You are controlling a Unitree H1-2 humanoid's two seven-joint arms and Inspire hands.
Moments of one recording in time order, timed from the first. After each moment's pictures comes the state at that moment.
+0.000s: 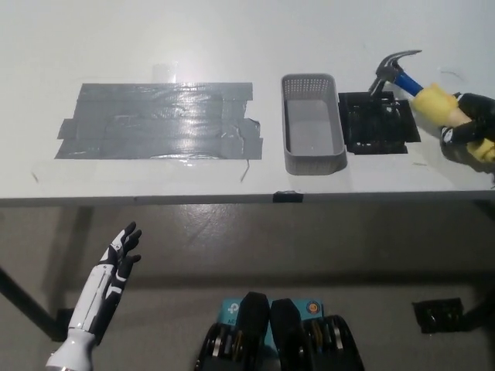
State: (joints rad) left_arm -0.01 0.21 -0.02 0.01 0.13 -0.17 -0.06; right_arm -1.08 -0.44 0.19 1.18 -0.42 0.10 0.45
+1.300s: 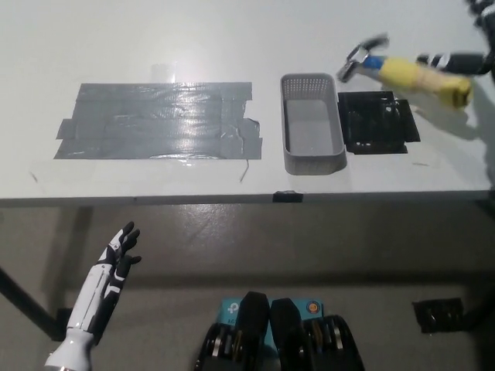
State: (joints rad) left_arm -0.01 0.21 -0.02 0.02 0.13 -0.17 -0.06; right_arm -0.97 -0.35 -0.13 0.73 -0.24 -0.03 0.04
